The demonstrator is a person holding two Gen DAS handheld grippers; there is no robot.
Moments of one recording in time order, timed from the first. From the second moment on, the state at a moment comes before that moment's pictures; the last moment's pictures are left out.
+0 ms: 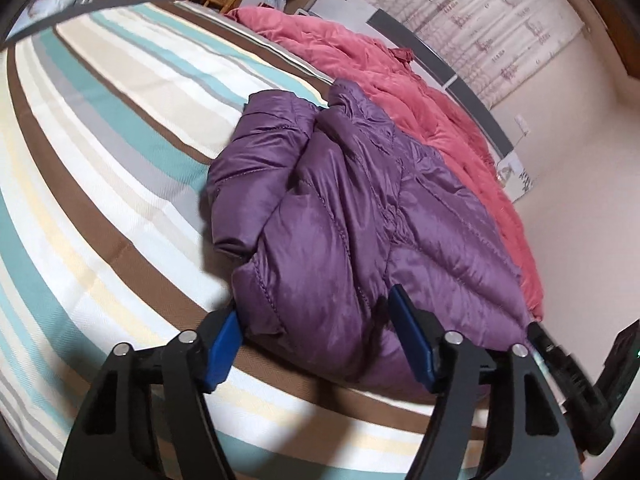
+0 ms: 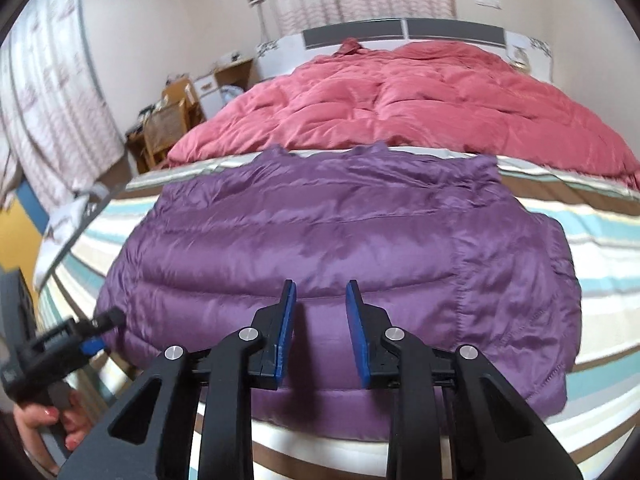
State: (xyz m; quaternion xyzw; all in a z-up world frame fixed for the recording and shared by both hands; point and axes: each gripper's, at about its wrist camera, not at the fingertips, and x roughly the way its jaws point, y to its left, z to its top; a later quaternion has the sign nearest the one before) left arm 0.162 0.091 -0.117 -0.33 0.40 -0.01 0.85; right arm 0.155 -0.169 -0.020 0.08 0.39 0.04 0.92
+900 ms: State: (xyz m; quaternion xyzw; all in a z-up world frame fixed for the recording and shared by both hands) left arm 0.175 0.088 -0.147 -0.47 0.33 -0.01 0.82; right arm 0.178 -0.159 -0.067 0.05 0.43 0.05 0.90
